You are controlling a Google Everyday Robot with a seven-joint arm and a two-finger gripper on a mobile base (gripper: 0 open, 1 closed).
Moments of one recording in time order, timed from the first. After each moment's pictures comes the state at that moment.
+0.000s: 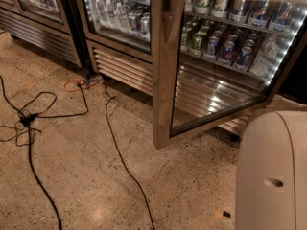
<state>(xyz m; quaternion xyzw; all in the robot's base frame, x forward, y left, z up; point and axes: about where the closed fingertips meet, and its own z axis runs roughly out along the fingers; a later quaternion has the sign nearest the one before) 0.650 -0.158 1.083 -0.62 0.61 0.16 0.46</state>
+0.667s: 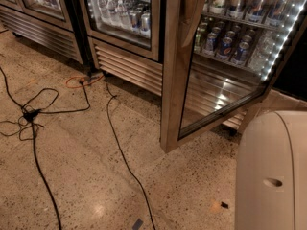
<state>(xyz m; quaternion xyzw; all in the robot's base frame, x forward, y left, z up) 0.650 -0.158 1.083 -0.62 0.61 0.16 0.46</state>
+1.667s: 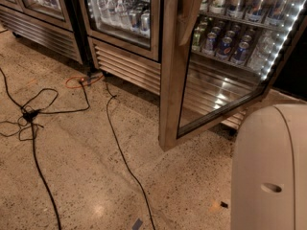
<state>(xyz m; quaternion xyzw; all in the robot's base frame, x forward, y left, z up) 0.610 -0.126 1.106 -0.65 0.60 0.18 0.43</state>
